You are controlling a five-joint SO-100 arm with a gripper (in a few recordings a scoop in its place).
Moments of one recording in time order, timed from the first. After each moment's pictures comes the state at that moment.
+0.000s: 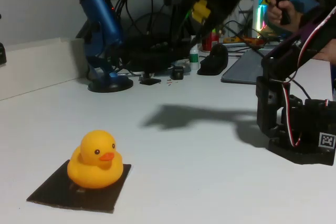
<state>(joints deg) -21.7 140.9 109.2 84.9 1.6</state>
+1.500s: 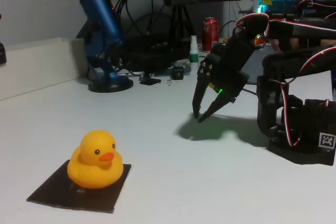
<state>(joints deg) -18.5 168.3 164.0 57.8 1.8</state>
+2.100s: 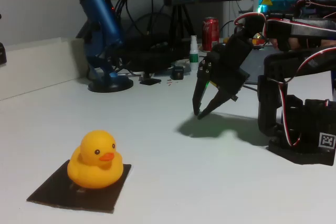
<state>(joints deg) -13.1 168.3 164.0 57.8 1.8</state>
